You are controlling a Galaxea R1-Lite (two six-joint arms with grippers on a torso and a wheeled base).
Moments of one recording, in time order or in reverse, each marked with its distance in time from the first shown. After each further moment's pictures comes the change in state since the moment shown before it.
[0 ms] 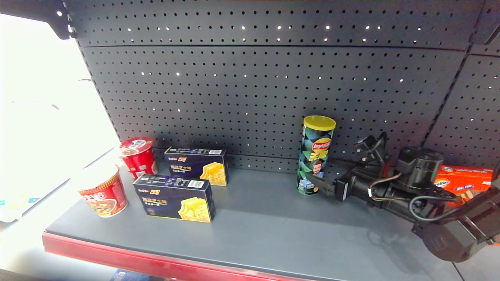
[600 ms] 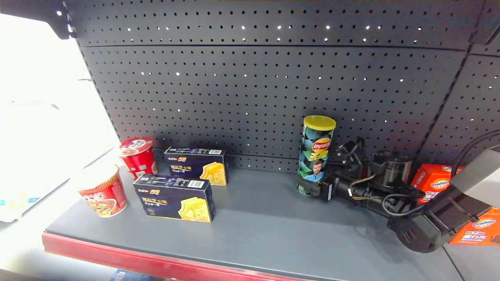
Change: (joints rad) left arm 0.000 0.000 0.008 0.000 0.000 -0.004; right arm 0.015 0.130 -0.107 0.007 -0.003 0.013
